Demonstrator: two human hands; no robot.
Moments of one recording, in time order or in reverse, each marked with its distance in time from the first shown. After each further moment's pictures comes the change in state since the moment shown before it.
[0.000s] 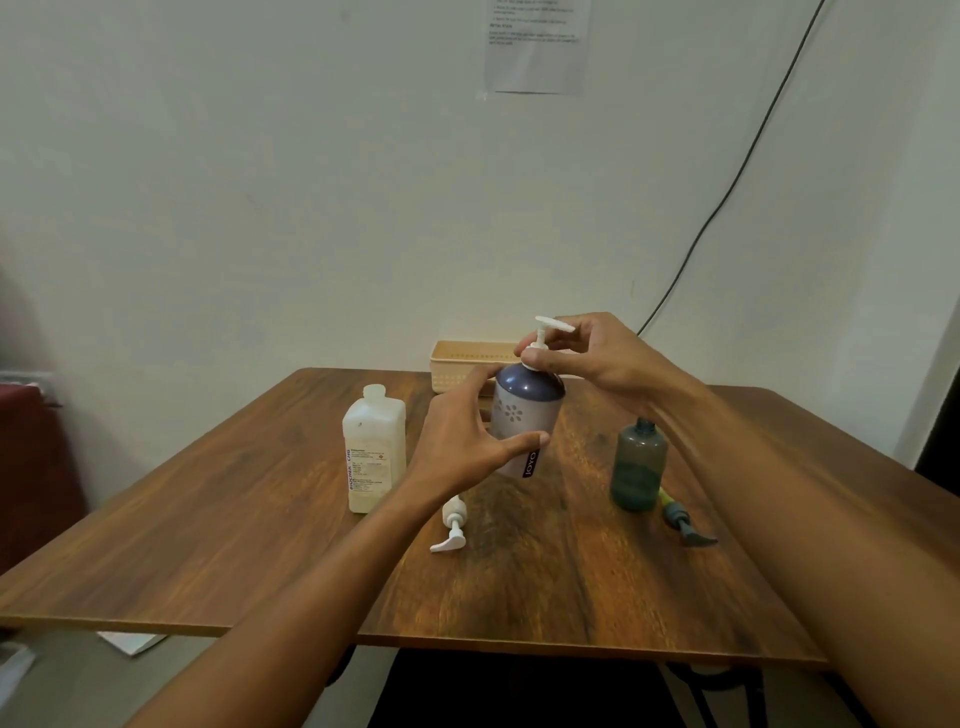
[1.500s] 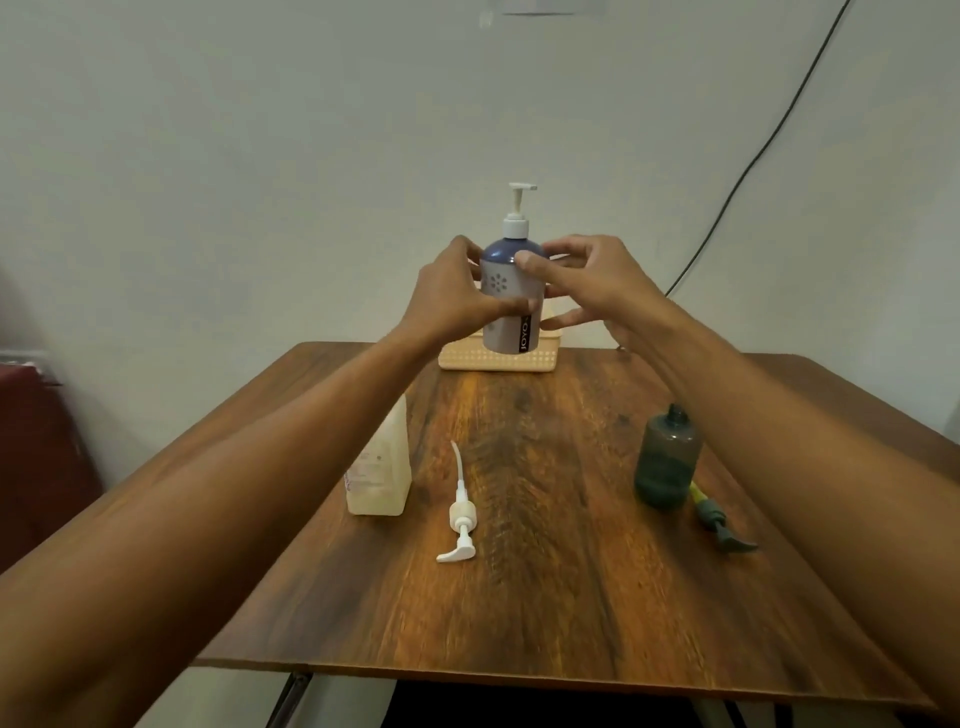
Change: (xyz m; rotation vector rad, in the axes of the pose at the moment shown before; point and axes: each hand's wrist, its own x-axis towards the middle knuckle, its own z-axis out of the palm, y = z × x) left_hand 0.144 -0.011 -0.025 0.068 -0.034 -0.137; right_hand 0.076 -0.009 0.001 0.118 0.258 0.192
